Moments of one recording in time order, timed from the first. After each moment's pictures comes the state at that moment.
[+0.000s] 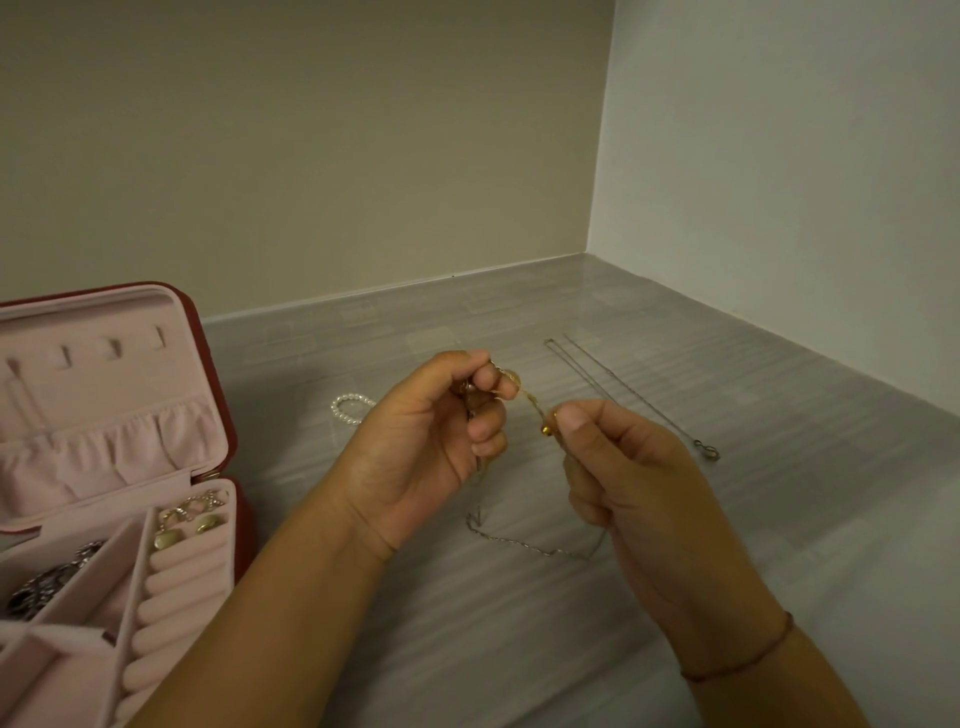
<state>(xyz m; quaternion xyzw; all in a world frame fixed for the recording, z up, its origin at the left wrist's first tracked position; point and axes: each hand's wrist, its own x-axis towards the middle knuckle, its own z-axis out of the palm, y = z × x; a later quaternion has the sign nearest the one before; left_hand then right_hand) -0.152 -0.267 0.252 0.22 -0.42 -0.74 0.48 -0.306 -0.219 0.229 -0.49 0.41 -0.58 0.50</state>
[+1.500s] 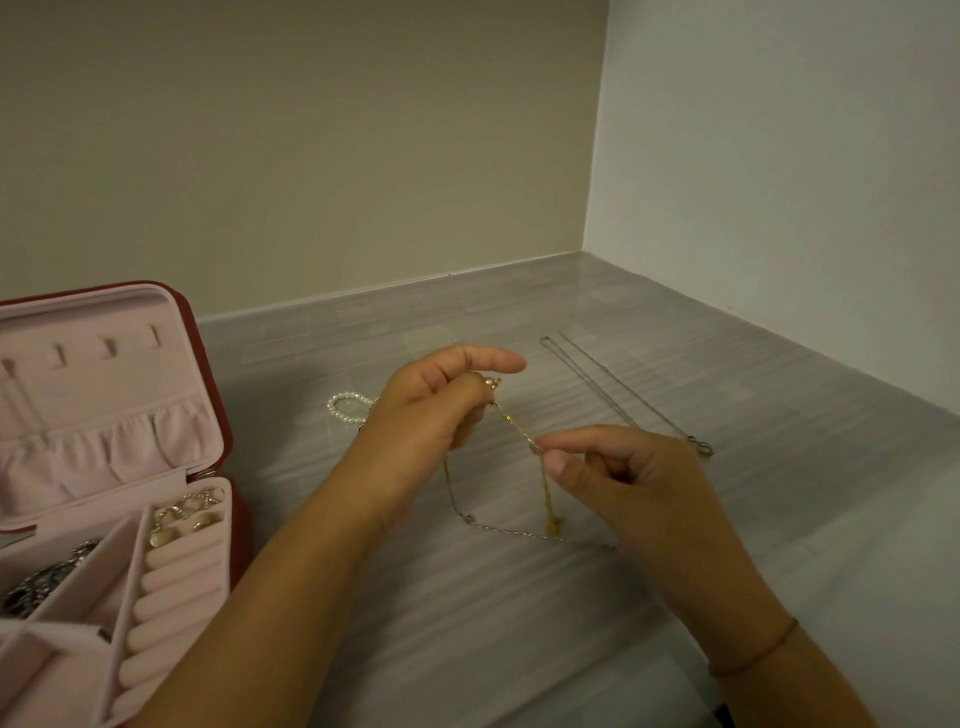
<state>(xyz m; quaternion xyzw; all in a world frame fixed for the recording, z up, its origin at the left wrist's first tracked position) -0.155 -0.256 0.257 0.43 -0.63 -0.45 0.46 -0.325 -0.219 0.216 -0.62 0.46 -0.53 0.35</state>
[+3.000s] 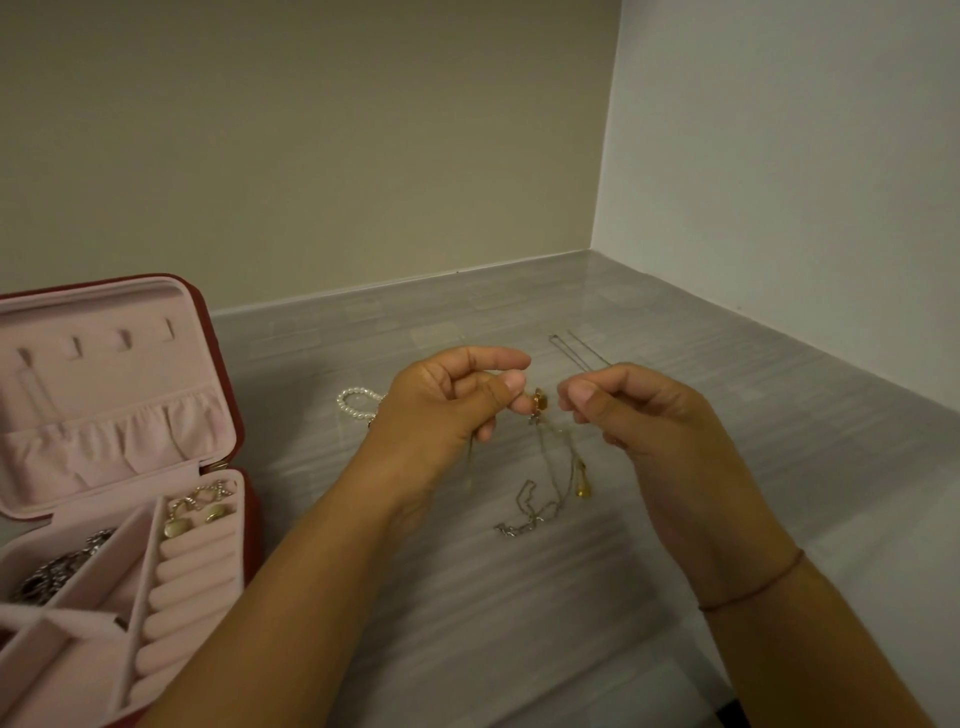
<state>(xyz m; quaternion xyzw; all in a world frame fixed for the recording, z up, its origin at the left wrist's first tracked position) -0.157 -0.257 0.253 0.41 -0.57 -0.51 0.50 -0.319 -0.235 0.242 -0.53 0.43 -0.60 0.42</state>
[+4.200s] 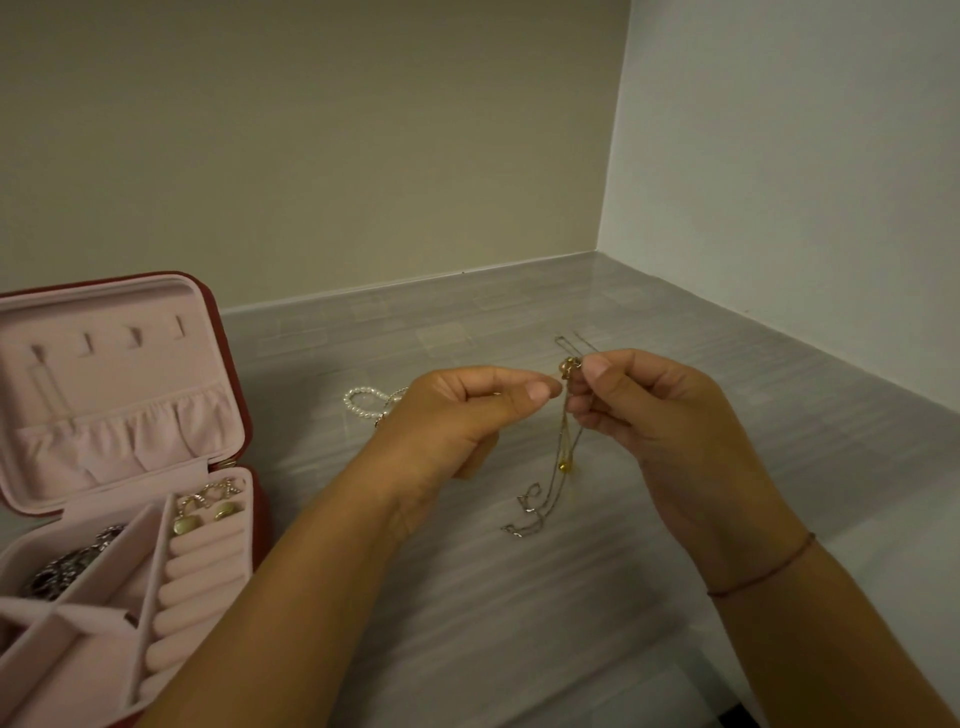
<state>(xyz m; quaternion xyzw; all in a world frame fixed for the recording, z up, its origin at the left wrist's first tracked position) -0.155 -0.254 0.257 0.43 -0.58 -0.54 0.43 -0.315 -0.243 0.248 -0.51 0.42 -0.61 0.44</state>
